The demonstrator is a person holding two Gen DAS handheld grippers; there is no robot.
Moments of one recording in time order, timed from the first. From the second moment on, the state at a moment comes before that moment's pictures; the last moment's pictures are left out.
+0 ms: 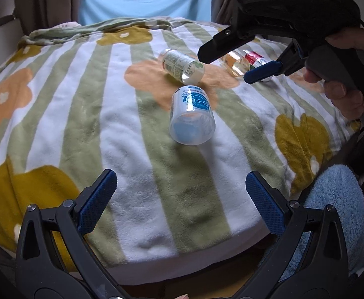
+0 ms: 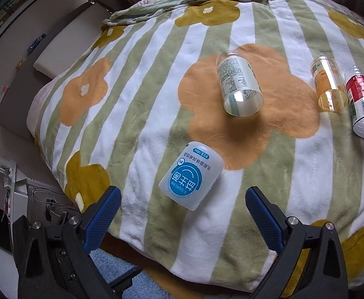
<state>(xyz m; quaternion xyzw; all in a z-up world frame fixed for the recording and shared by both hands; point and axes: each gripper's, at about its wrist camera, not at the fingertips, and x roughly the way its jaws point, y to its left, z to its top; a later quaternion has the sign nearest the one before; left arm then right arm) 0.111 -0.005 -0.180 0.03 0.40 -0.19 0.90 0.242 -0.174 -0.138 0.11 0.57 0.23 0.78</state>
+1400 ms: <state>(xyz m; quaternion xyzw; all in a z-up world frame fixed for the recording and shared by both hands) 0.126 0.009 -0.221 -0.02 0.45 -0.20 0.87 0.234 -0.137 -0.150 0.02 0.36 0.19 0.91</state>
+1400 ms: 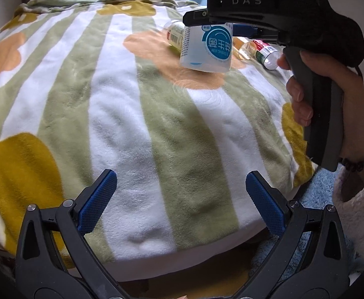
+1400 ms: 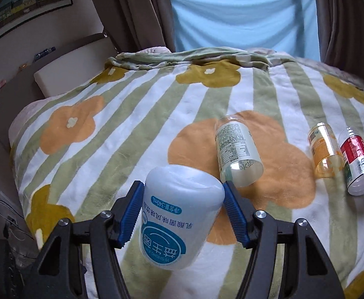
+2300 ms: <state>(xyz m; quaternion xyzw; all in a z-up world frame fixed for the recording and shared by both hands) 0.133 0.012 -0.228 -0.02 0.45 -0.19 0.87 0.200 -0.141 -0.199 -0.09 0.29 0.23 0.93</state>
